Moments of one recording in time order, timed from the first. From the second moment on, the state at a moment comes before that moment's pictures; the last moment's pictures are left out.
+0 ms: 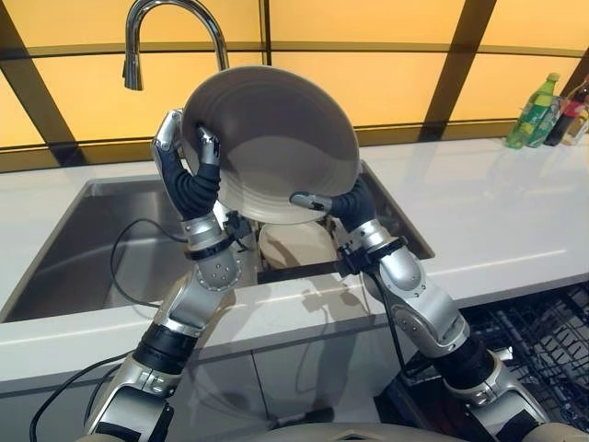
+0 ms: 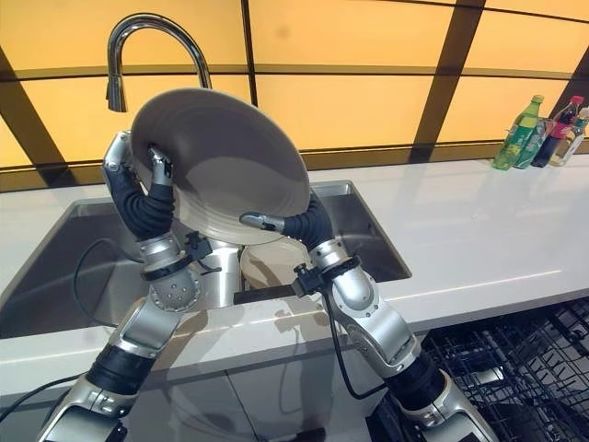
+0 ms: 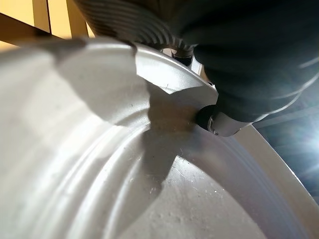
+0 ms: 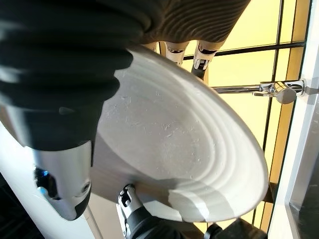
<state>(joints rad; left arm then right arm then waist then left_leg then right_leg) -0.36 0.41 -0.29 -0.09 0.30 -0.33 0.94 -0.38 -0.31 0.48 -0.32 0.47 0.04 -0.21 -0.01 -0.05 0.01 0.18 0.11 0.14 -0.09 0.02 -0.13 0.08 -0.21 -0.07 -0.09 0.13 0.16</state>
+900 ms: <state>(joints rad) -0.36 0.39 -0.28 -0.08 0.24 -0.36 0.87 -0.40 -0.31 0.44 -0.27 0.58 0.01 -0.18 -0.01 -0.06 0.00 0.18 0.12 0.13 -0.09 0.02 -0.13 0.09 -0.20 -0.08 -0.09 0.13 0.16</state>
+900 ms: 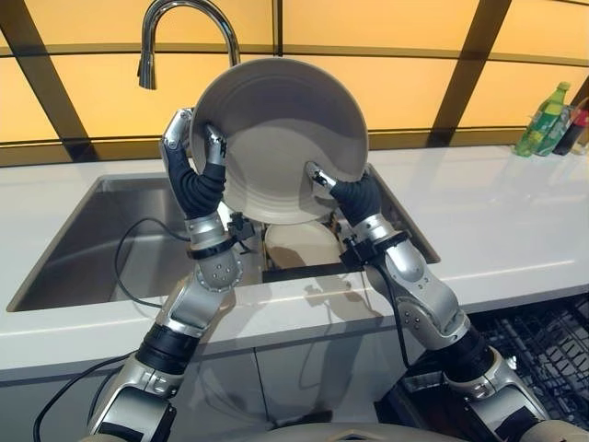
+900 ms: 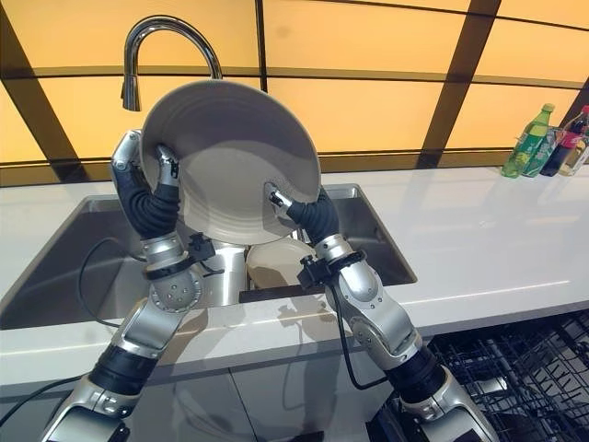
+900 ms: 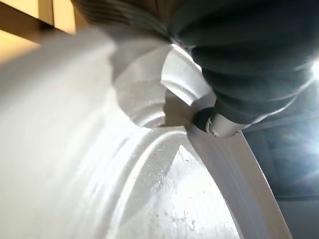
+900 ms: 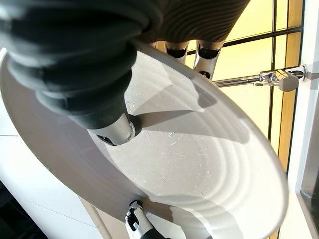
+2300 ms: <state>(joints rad) -0.18 0.58 0.18 0.30 0.16 -0.38 0.89 0.19 -0.56 -0.30 -0.15 0.36 -0.11 -0.27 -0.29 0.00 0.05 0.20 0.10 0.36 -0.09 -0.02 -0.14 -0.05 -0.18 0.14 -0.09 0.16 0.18</state>
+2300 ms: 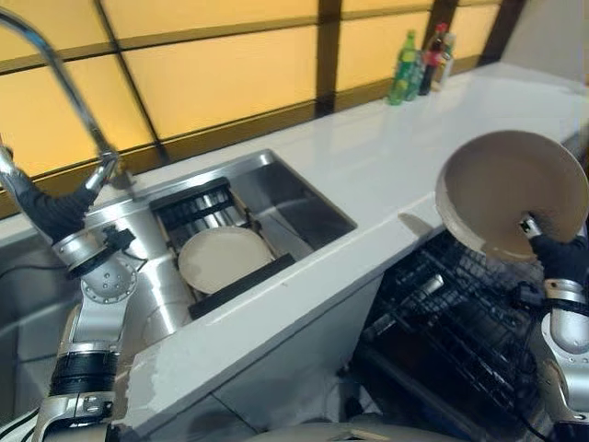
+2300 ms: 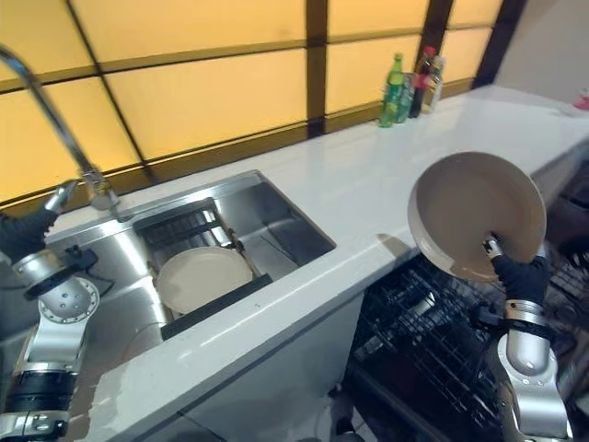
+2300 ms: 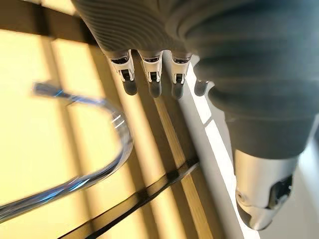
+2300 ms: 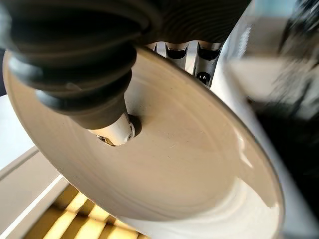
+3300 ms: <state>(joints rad) -0.31 0.49 0.18 0.54 -0.06 -0.38 0.96 0.04 -1.01 -0.23 0.17 -0.11 -0.05 -0.03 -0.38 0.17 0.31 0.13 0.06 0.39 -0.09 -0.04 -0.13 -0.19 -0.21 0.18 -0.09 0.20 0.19</state>
